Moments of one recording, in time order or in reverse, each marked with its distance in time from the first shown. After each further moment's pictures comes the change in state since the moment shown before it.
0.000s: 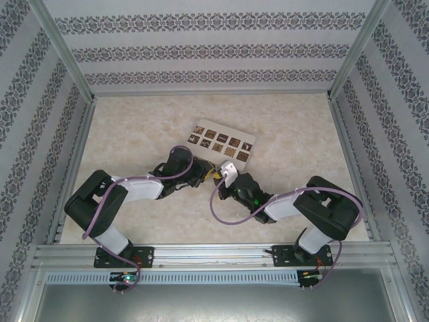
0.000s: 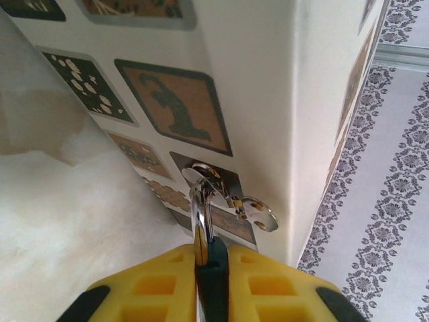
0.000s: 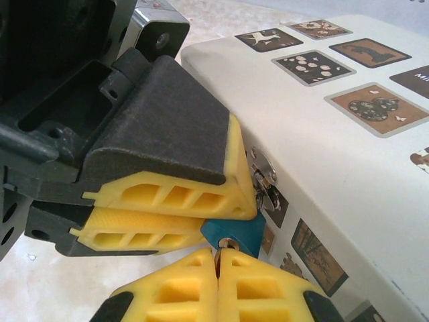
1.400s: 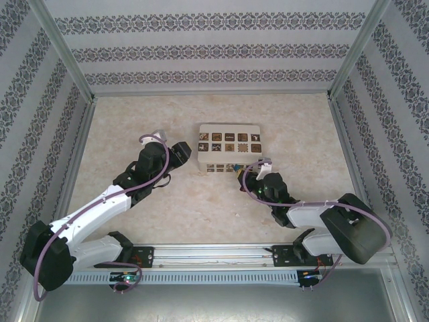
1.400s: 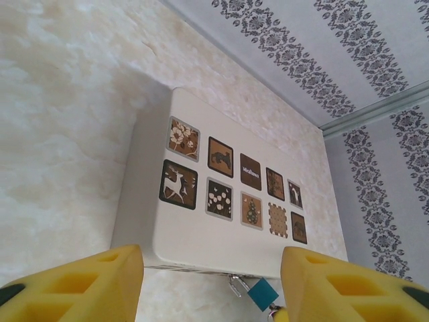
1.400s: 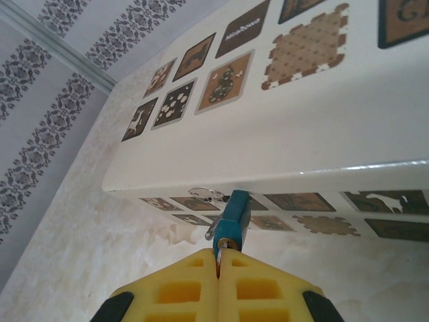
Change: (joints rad) left arm 0.042 -0.512 0.042 -0.422 -0.404 0.562; right arm -0.257 -0.269 -0.203 -0.039 -0.144 0.671
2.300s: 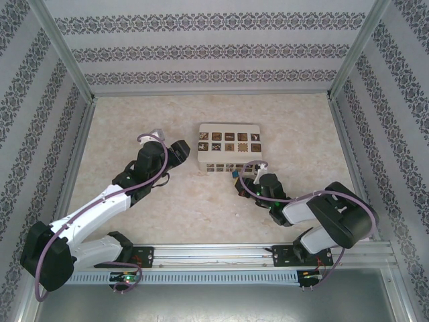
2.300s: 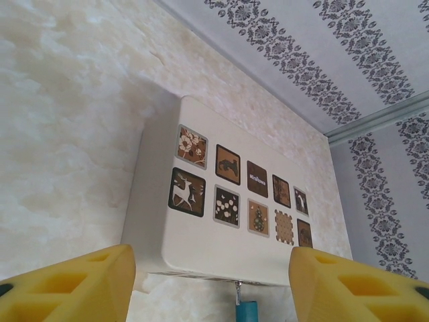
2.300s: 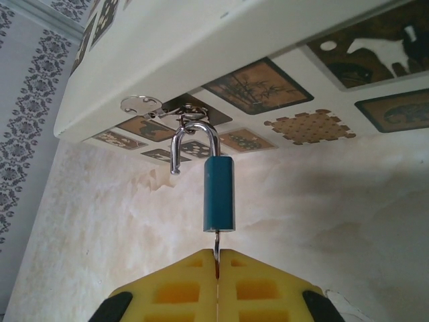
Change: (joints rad) left arm 0.021 0.002 0.000 0.000 -0.002 0.011; right arm -0.014 0.152 0.008 0.010 -0.131 0.113
